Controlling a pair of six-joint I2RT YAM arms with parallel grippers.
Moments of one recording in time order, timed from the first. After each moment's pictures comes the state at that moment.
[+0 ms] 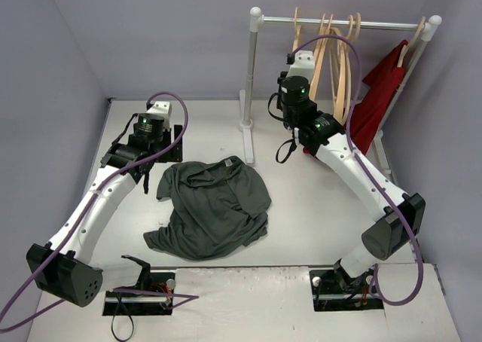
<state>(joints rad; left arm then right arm) -0.34 1.23 1.26 -0.75 -0.23 -0.19 0.57 1.57 1.59 -0.26 0.63 0.16</state>
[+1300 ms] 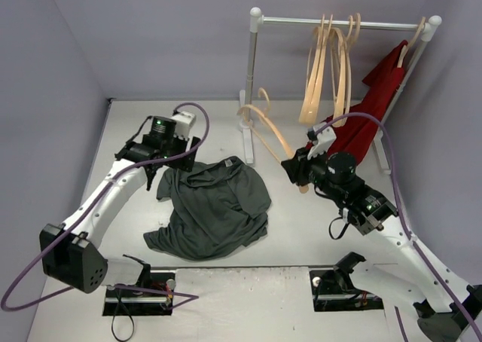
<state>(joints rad) -0.37 1.31 1.22 -0.69 -0.03 0.00 0.62 0.85 0.89 -0.30 0.05 0.23</state>
